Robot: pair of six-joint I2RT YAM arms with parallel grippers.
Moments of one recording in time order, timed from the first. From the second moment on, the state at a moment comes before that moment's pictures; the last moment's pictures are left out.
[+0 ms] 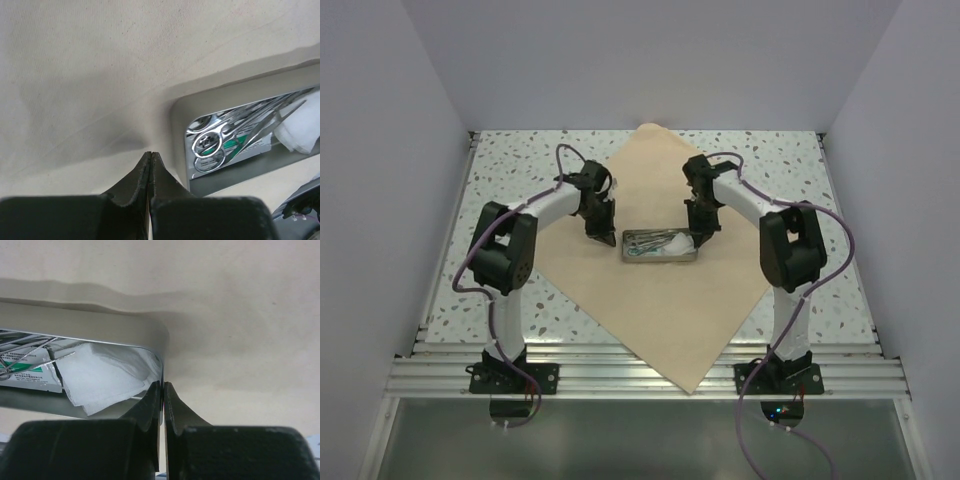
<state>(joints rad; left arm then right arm) -0.39 2.00 1.44 -0.68 0.28 -0.41 0.42 2.06 1.62 -1.00 -0.03 0.38</state>
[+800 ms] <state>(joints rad) -0.25 1.90 1.49 -0.72 0.22 -0.31 0.37 2.08 1.60 -0.97 -0.01 0.28</state>
